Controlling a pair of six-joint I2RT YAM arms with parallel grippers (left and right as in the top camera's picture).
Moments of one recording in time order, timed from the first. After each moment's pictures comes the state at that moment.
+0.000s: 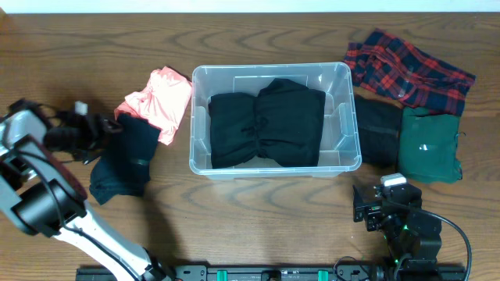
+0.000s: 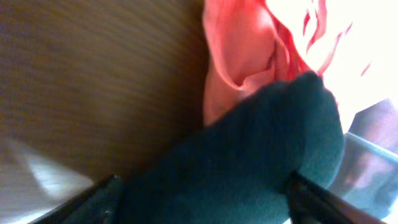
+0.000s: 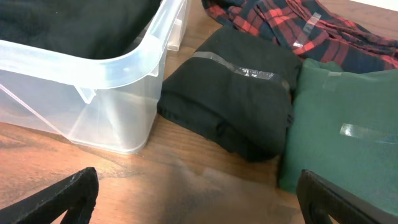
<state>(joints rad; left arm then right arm) 0.65 2.12 1.45 -0.99 0.64 0.16 0.00 0.01 0.16 -0.64 -0.09 -0.17</state>
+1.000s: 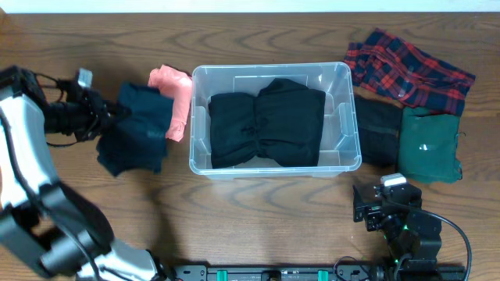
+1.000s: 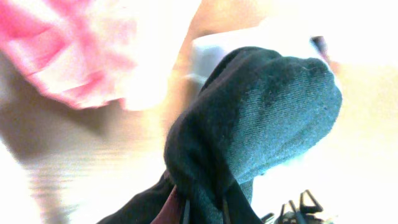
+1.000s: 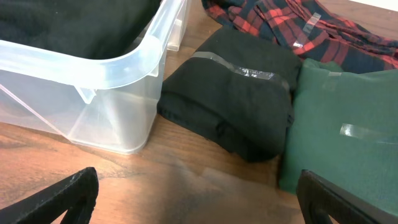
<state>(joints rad) 0.53 1.76 1.55 -1.34 0.83 0.11 0.00 0.01 0.16 -0.64 -0.09 -0.17</state>
